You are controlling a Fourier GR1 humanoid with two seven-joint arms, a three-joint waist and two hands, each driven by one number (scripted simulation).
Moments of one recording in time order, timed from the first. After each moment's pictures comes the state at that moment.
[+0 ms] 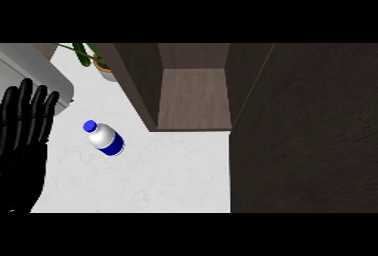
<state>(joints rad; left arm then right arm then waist) 0.00 0.07 0.02 -2.10 0.03 -0.02 0.01 -0.01 -0.07 -0.02 -2.10 -0.01 -0.01 0.02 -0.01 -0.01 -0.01</state>
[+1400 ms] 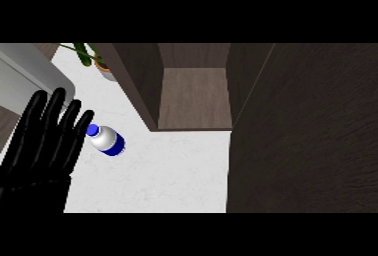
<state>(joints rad) -0.08 0.00 -0.30 -2.38 -0.05 0.35 0.65 0.35 -0.14 -0.04 -2.41 -0.29 0.20 0.26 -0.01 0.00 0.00</state>
